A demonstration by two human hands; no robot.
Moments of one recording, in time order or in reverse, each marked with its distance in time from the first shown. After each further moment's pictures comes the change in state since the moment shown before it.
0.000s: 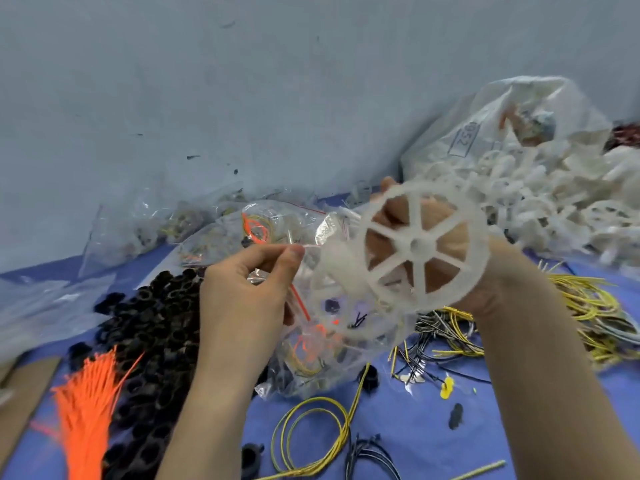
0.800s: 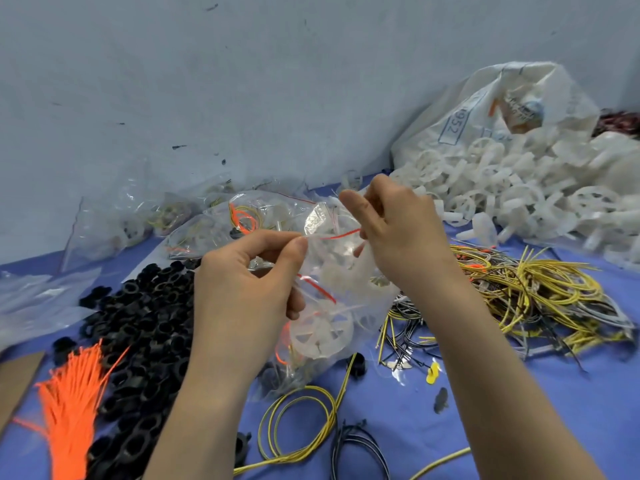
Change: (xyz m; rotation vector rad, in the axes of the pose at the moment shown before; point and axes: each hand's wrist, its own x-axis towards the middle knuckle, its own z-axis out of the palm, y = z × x) left_hand -0.014 0.017 0.011 0.009 -0.052 0.008; right_hand 0.021 0.020 0.000 -1.307 0.525 -0.263
